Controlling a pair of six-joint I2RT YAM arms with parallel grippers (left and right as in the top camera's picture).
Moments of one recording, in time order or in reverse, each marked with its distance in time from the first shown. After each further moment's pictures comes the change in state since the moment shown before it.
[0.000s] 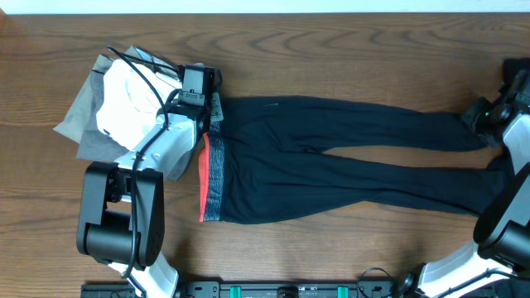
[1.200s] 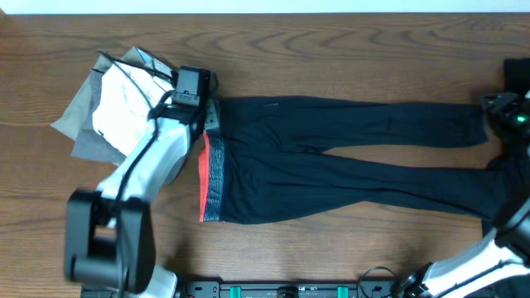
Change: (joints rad) left arm 0.000 -0.159 0.005 -0.235 -0.007 -0.029; right arm -0.215 0.087 -0.001 0.307 -0.538 0.084
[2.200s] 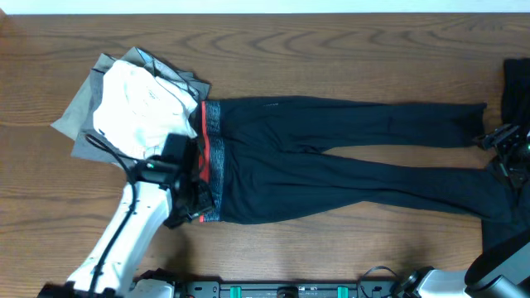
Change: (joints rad) left arm 0.005 -0.366 -0.404 -0.469 0.346 -0.235; right arm -0.017 -0.357 0.005 -0.826 0.214 -0.106
